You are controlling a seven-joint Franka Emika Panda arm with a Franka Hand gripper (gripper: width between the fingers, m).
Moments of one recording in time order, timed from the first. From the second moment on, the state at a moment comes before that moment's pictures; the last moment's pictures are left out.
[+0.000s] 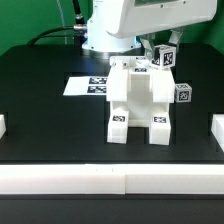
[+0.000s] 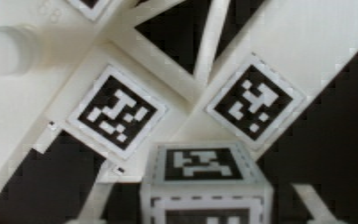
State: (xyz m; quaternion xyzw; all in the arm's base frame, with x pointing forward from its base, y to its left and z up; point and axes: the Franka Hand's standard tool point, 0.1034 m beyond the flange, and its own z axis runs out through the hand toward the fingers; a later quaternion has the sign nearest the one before) arm 0.520 0.053 0.119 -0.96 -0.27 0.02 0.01
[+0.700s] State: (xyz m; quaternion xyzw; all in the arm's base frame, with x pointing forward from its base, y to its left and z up) arm 0.520 0.054 0.119 -1.00 -0.08 0.02 0.00
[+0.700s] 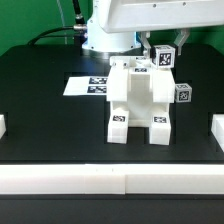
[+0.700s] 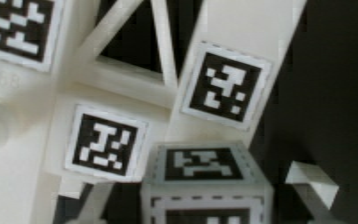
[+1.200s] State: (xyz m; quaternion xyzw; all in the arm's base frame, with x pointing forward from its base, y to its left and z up) arm 0.520 0.054 0.118 -0.99 0.16 0.02 0.02
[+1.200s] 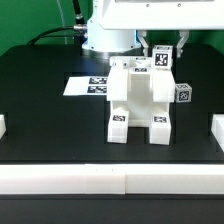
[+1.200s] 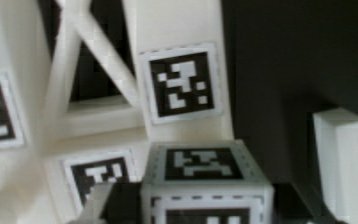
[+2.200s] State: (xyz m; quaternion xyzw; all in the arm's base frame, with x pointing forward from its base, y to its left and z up) arm 0.522 0.057 0.117 -0.89 0.46 0.03 0.03
